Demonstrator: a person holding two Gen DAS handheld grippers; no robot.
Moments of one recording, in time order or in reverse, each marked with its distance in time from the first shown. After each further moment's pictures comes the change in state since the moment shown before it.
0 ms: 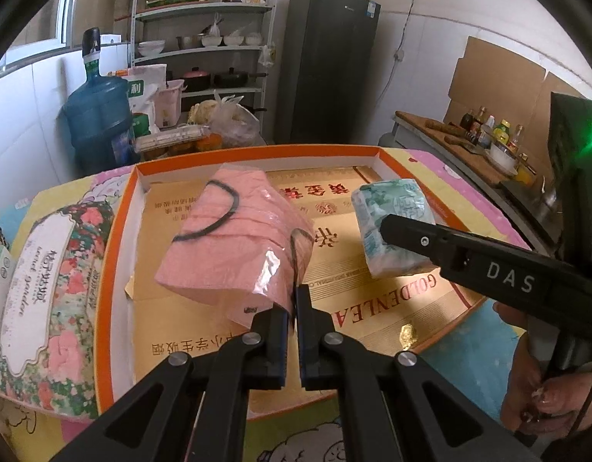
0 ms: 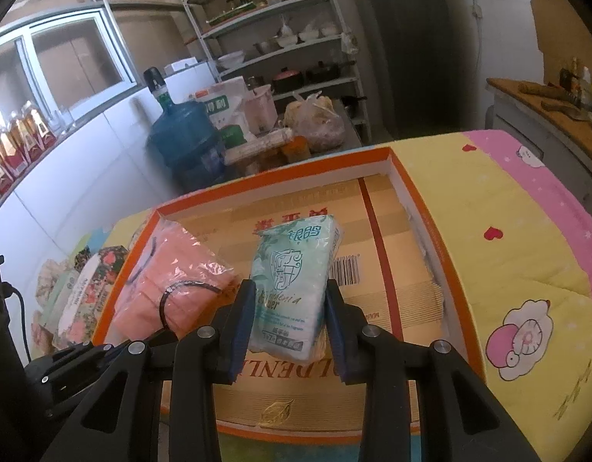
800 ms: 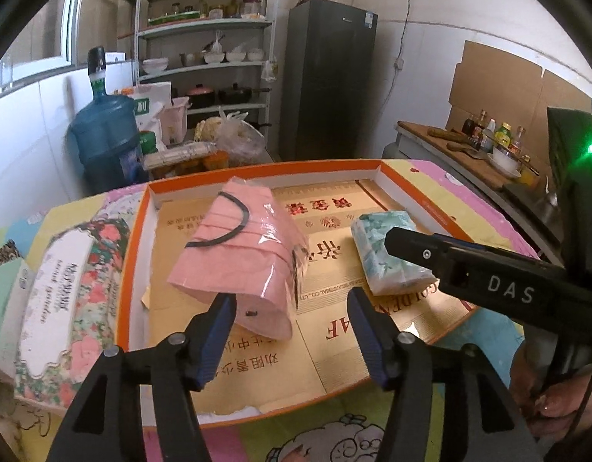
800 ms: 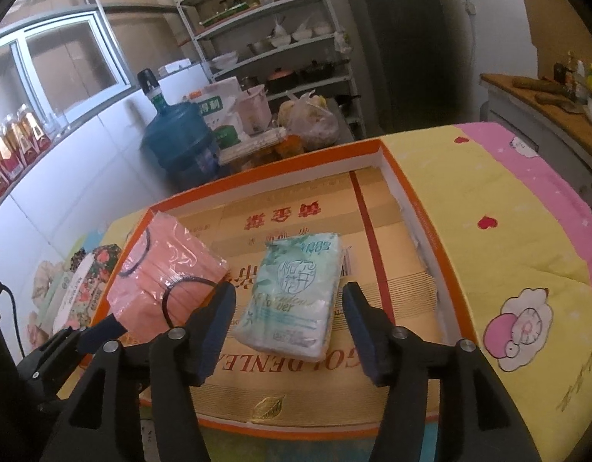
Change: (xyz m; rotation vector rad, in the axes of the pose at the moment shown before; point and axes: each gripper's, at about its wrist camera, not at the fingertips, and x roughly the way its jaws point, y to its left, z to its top) left arm -0.022 -0.006 -0.001 0.034 -0.068 0.038; right arm -0.008 -0.005 -0.008 0.019 -0.029 -0.025
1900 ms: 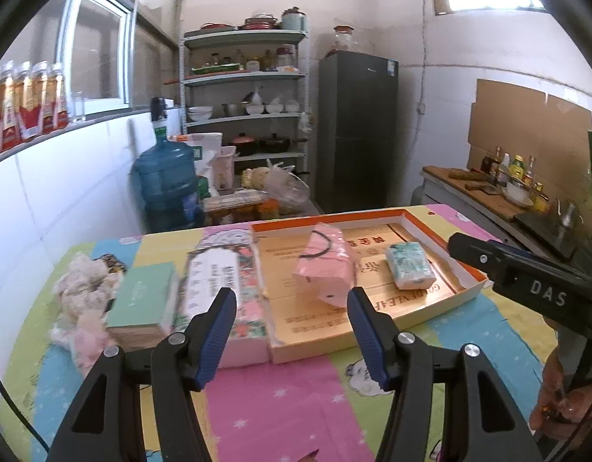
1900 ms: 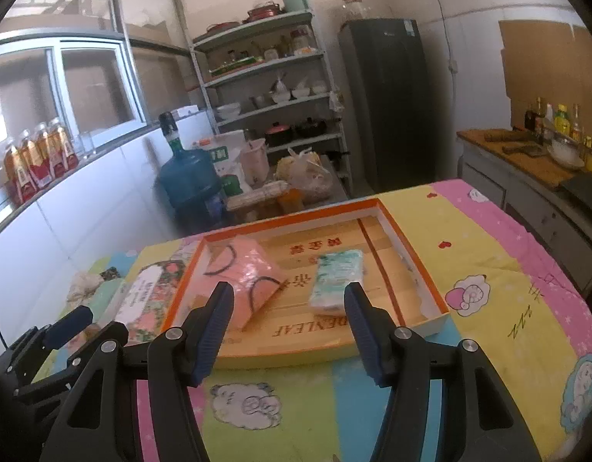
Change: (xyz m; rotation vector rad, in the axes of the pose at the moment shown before) left arm -0.143 0.041 -0.029 -0.013 -0.186 0.143; right arm -0.117 0.086 -0.041 -0.051 -0.207 -0.076
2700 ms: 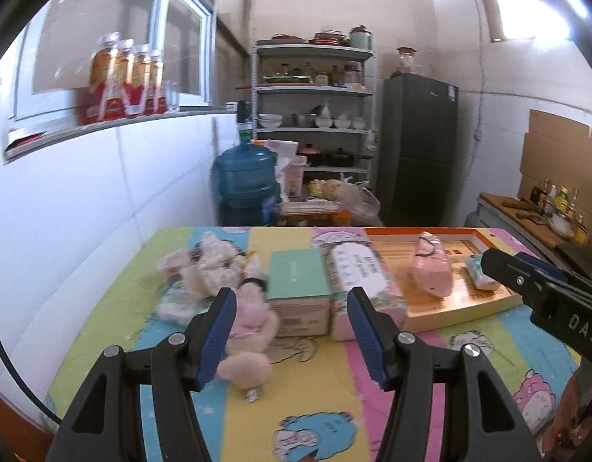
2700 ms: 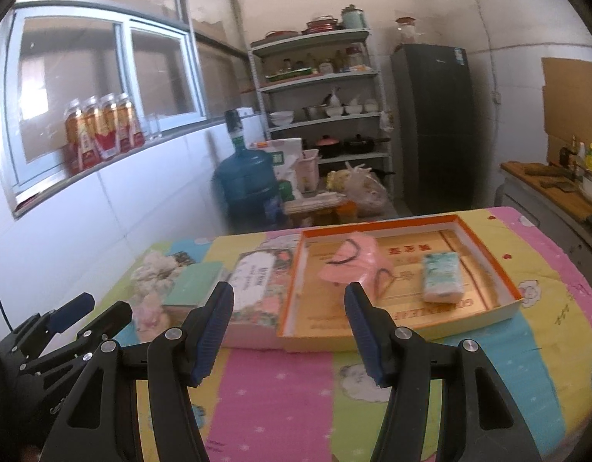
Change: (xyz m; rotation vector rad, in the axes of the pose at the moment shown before) left arm -0.070 0.116 -0.031 -0.115 -0.052 0.190; right arm -0.029 0.134 -0.031 -0.124 -0.042 0.124
